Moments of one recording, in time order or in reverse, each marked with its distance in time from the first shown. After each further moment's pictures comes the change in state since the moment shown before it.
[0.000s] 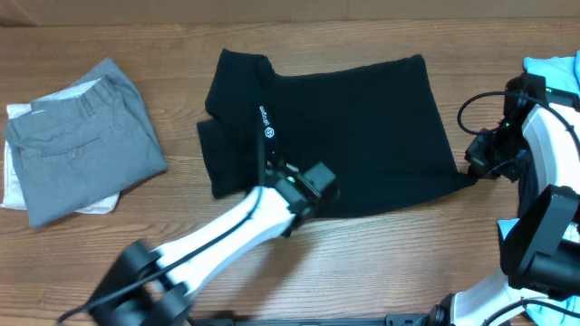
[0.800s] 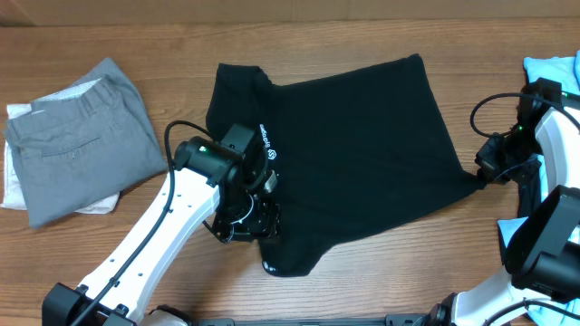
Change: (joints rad) left arm 0.356 -0.162 0.021 -0.221 0.853 0.217; right arm -0.062 0.000 0.000 -0.016 -0.006 -0.008
